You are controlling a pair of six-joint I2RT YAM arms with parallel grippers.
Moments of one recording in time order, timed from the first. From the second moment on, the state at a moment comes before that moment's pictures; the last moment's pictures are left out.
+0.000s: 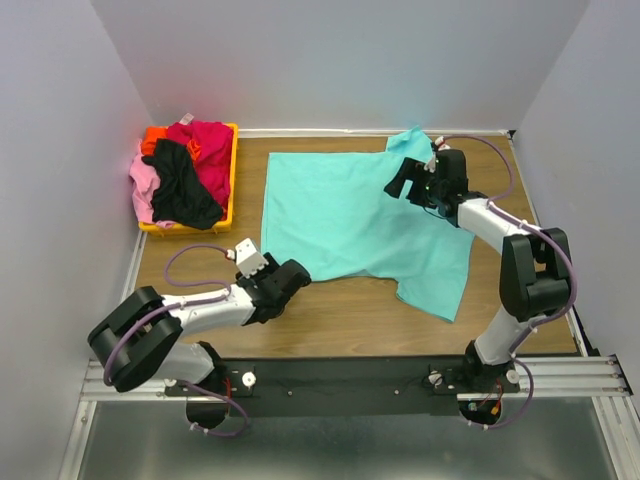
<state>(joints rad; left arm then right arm) -0.86 1.31 0.49 -0.24 -0.82 -1.32 0.19 1.72 1.11 0.03 -0.21 0.45</state>
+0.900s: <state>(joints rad) -0.79 1.38 0.50 -0.05 -0.79 -1.12 0.19 1.95 1.18 0.06 -0.27 0.47</state>
